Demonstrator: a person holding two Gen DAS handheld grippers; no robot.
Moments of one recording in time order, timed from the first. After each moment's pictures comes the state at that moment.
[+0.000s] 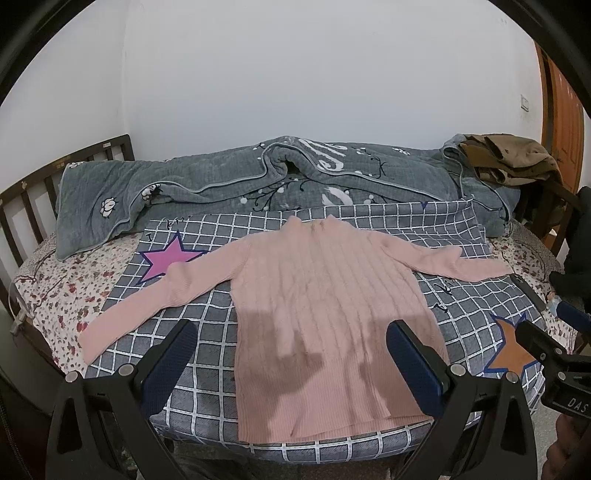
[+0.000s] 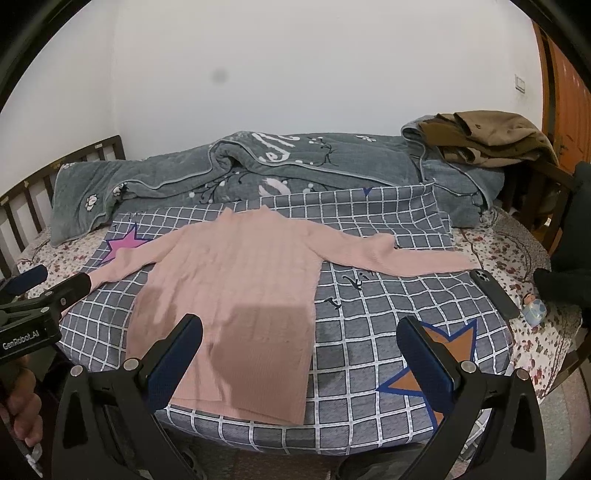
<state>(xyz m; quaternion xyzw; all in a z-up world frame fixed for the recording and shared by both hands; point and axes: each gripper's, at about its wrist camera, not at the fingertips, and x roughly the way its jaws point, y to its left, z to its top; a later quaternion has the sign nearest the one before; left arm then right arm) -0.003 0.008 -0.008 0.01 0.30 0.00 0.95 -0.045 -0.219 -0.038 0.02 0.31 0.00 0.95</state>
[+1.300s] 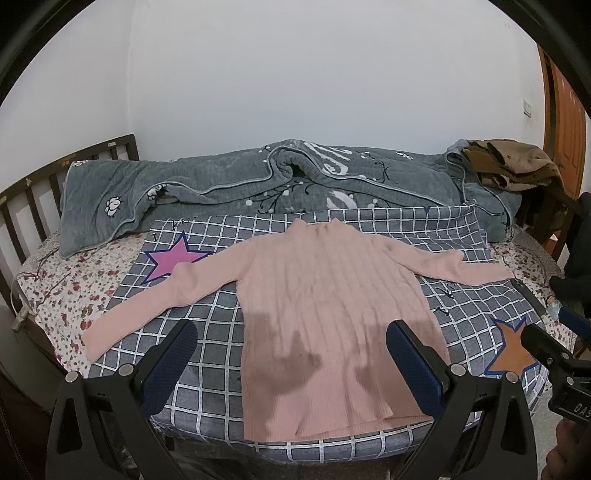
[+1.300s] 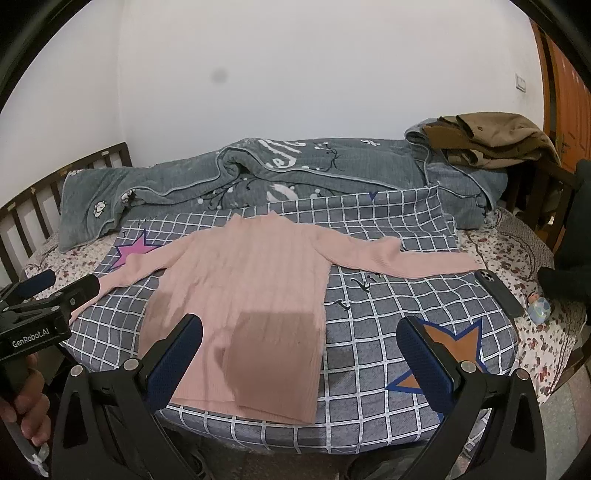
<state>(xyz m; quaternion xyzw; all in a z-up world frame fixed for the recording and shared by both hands) -0.005 0.024 0.002 0.00 0.30 0.00 0.95 -0.055 -0.213 -0.034 0.03 0.30 0.01 0.95</state>
